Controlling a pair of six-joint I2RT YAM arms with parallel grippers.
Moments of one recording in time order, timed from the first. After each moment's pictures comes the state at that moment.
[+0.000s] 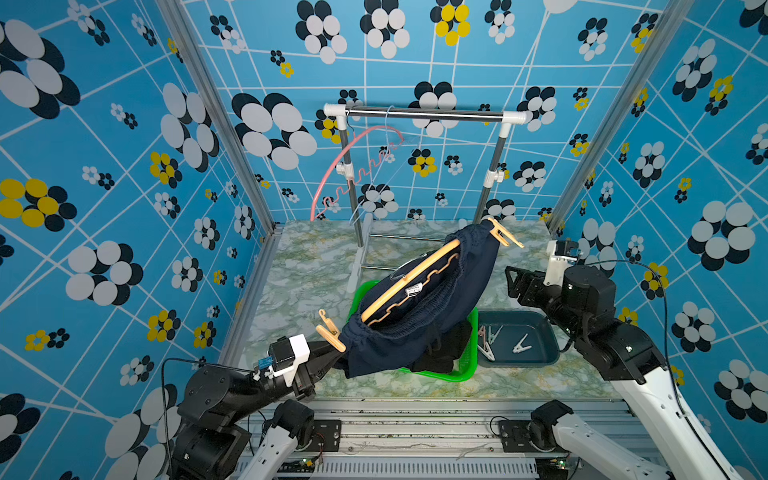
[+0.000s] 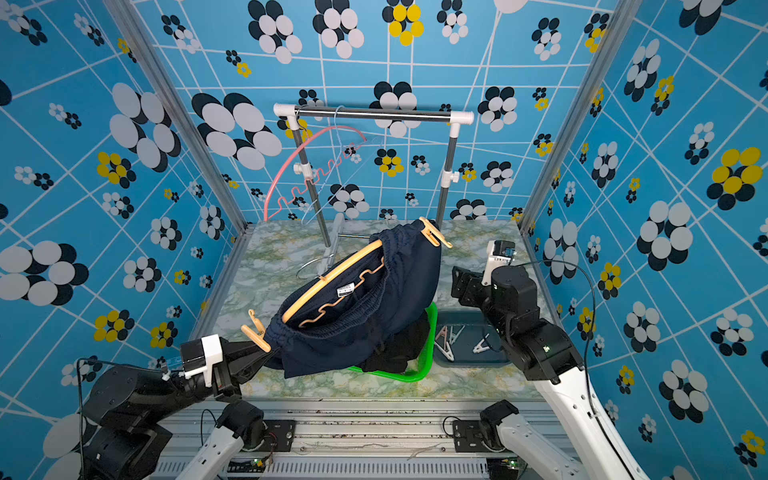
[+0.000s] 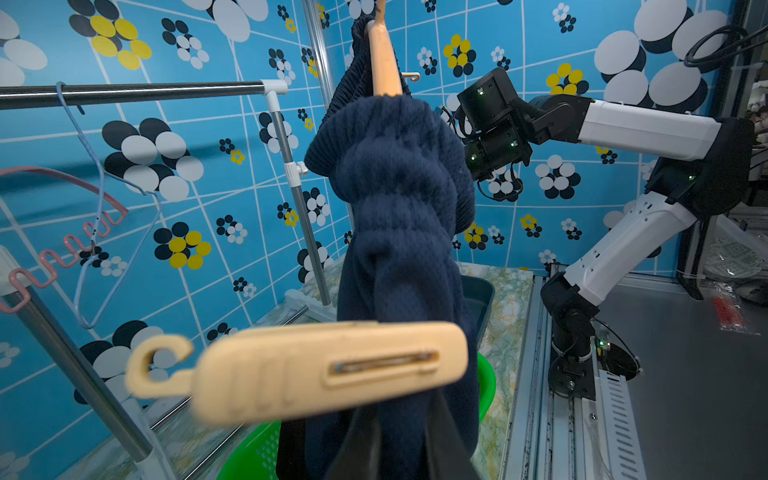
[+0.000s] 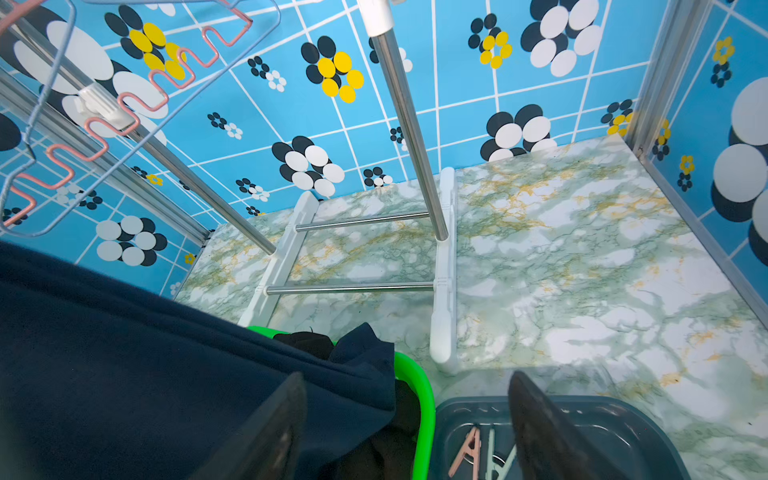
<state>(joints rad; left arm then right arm) -0.41 0.26 0.92 -0.53 0.68 0.08 0.42 0.85 1.12 -0.68 0.23 0.40</state>
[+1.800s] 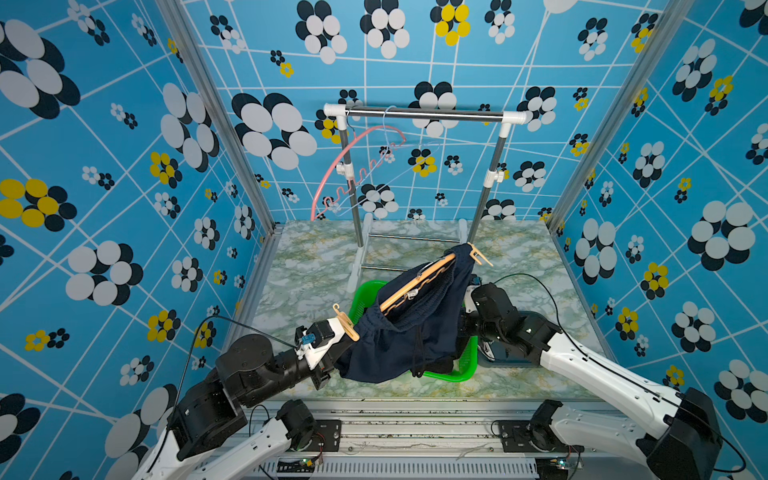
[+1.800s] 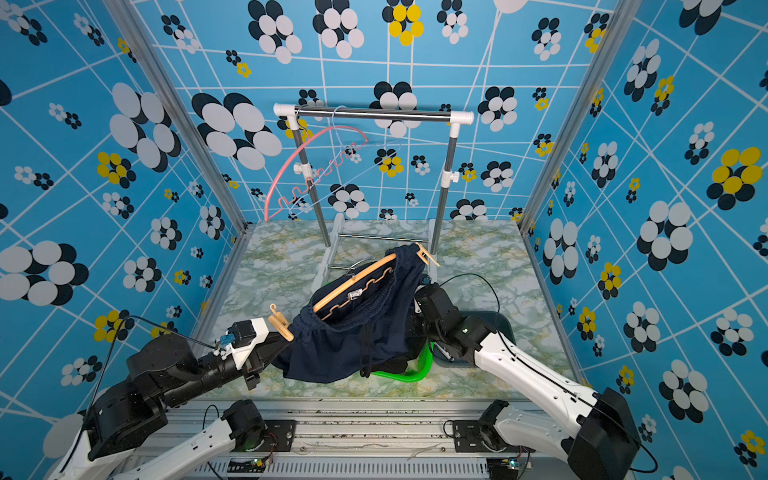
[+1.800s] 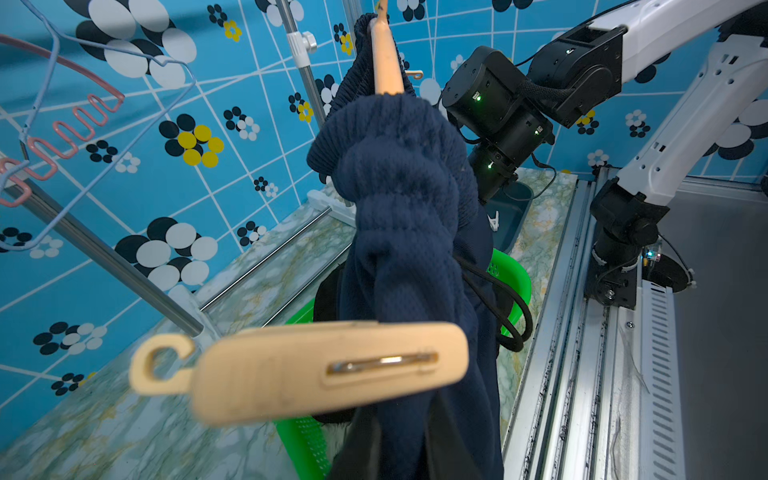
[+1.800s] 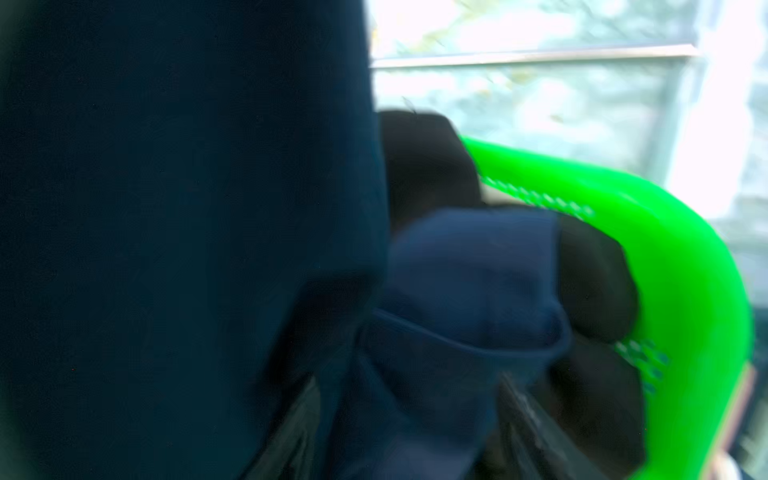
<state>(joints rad) -0.83 0.45 1.00 -0.79 0.13 0.19 0.73 1.12 0.82 -0.46 0.02 0.59</state>
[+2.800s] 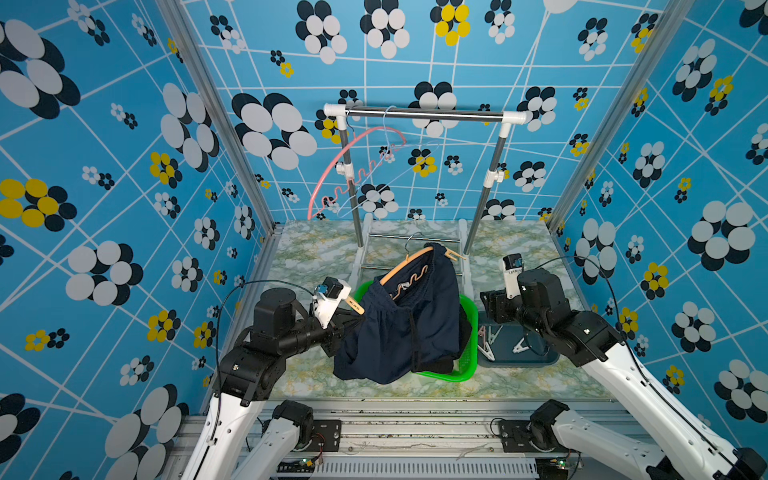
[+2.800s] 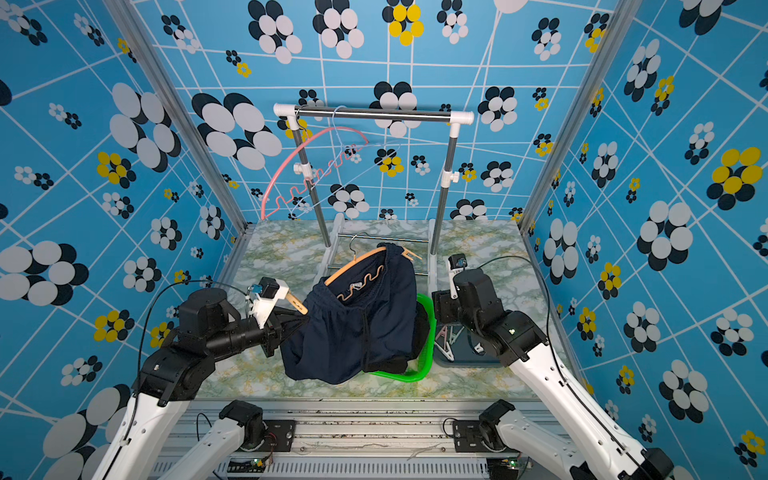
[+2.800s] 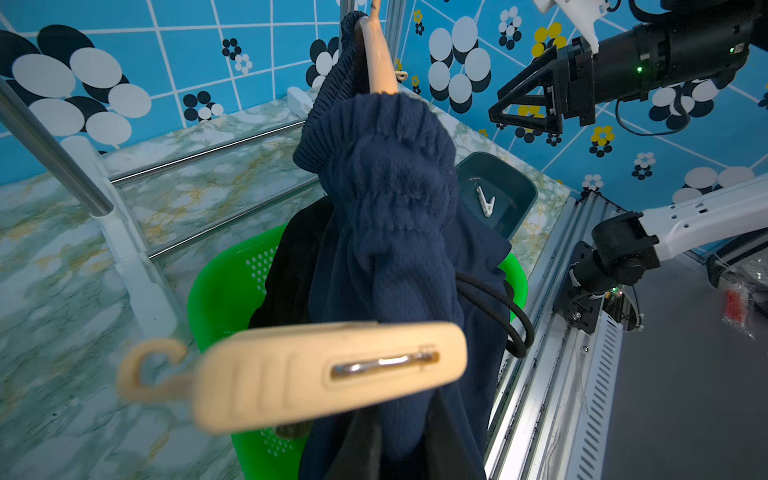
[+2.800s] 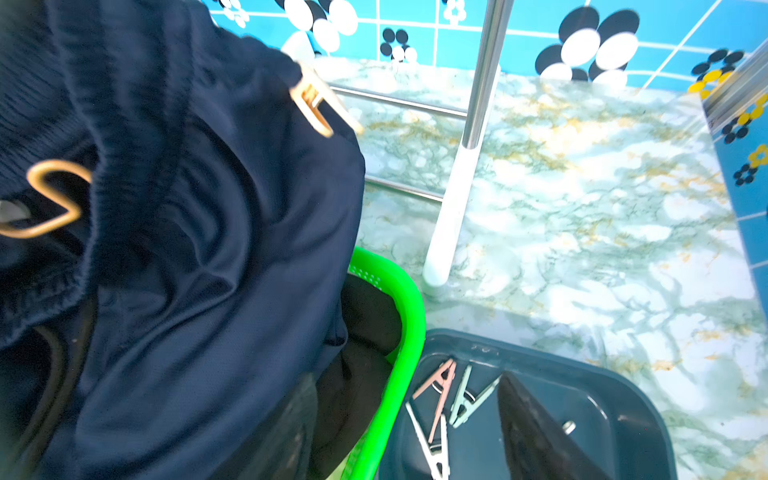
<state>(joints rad) -0.26 0.69 0.97 -0.77 0.69 0.10 0.55 0.96 1.08 -0.77 0.24 0.20</state>
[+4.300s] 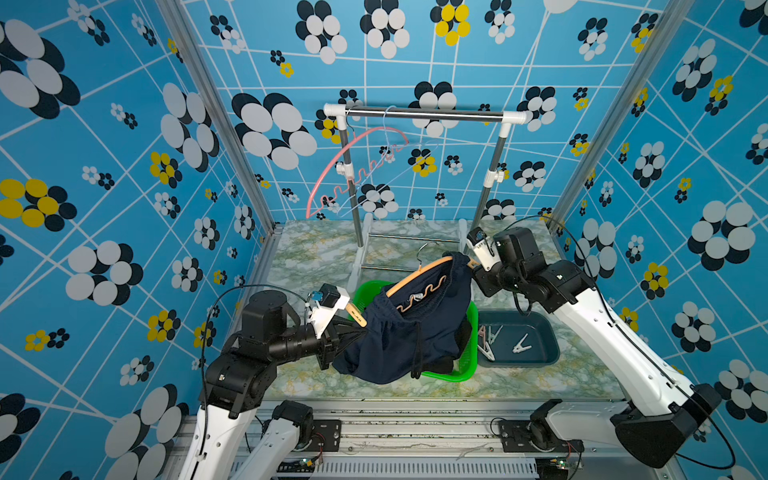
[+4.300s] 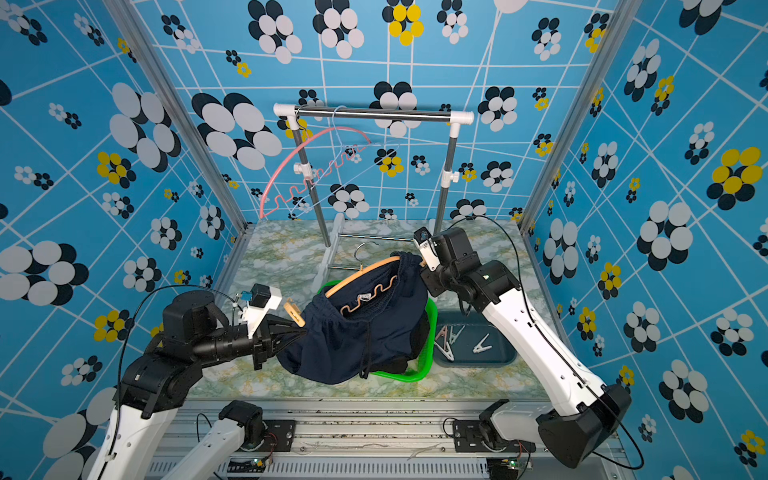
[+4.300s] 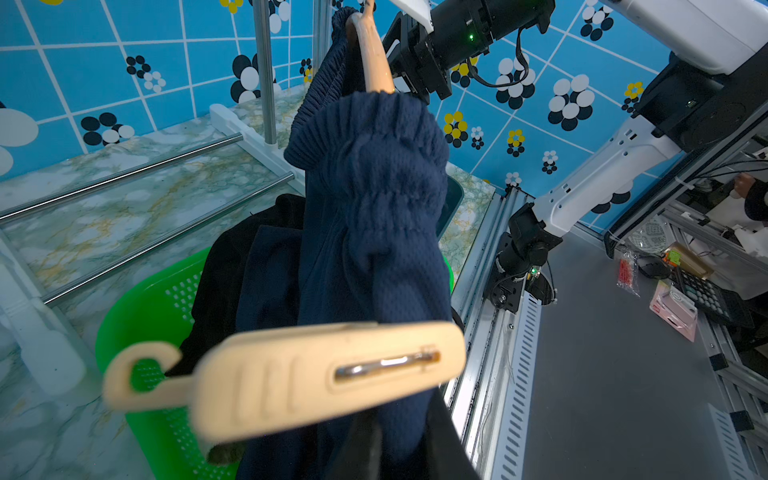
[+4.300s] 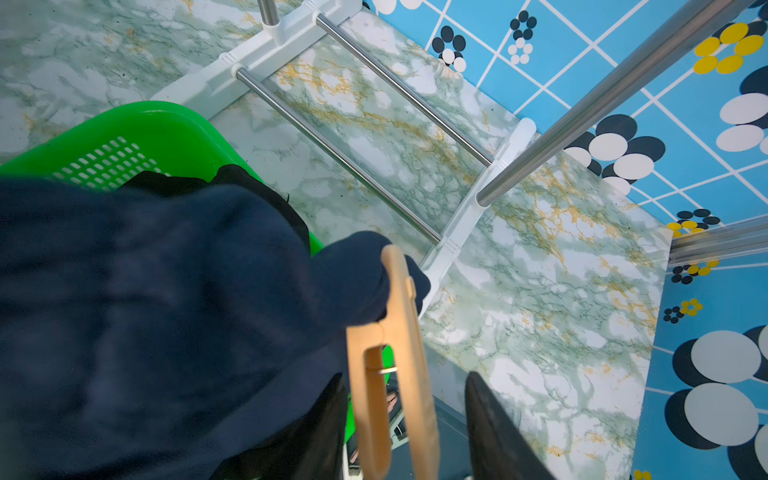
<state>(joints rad) -0.26 0.67 1.05 -0.88 0.86 0.12 0.54 1.31 1.45 -0.92 0.18 -0.19</state>
